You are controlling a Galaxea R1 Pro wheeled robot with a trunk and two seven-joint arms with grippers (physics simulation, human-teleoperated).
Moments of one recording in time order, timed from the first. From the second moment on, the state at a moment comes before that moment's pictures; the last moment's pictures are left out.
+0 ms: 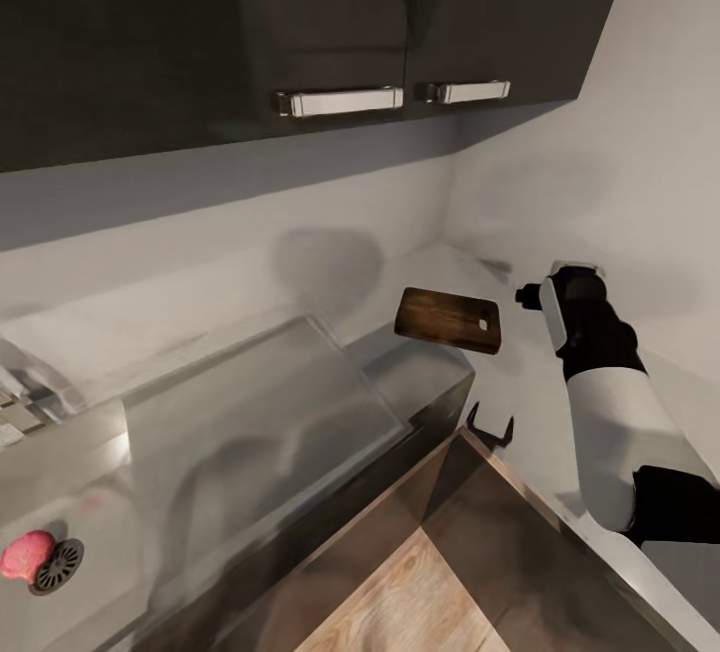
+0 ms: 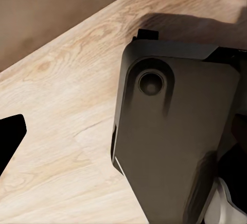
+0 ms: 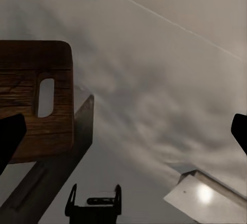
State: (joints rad) left arm -0.35 0.02 -0.23 0.08 0.36 -0.04 0.07; right arm -1.19 -0.08 -0.17 -0.89 0.04 0.88 -0.30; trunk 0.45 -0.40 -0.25
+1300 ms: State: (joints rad) left arm -0.35 0.02 -0.23 0.08 0.36 -0.04 0.08; right arm -1.19 -0.06 -0.17 -0.88 0.03 0.86 -0.30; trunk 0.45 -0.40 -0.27
